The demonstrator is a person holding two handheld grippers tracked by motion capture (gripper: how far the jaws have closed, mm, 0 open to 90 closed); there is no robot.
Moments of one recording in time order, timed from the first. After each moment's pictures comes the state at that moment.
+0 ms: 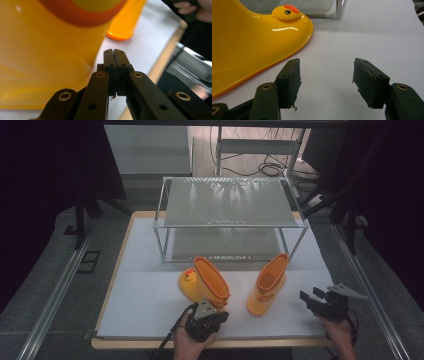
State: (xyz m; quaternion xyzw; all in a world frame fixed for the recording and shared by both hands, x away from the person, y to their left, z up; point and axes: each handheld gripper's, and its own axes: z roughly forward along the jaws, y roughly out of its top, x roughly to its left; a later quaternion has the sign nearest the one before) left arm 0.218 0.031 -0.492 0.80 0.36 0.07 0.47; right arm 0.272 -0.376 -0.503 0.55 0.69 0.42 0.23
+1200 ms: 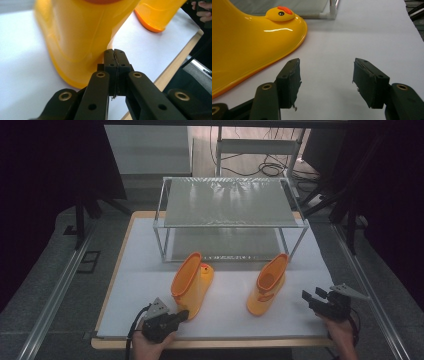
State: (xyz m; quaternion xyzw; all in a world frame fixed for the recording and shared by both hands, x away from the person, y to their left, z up) left arm 0.208 0.146 -0.497 0.76 0.43 0.08 0.47; right arm 0.272 -0.383 -0.504 0.56 0.68 0.41 0.23
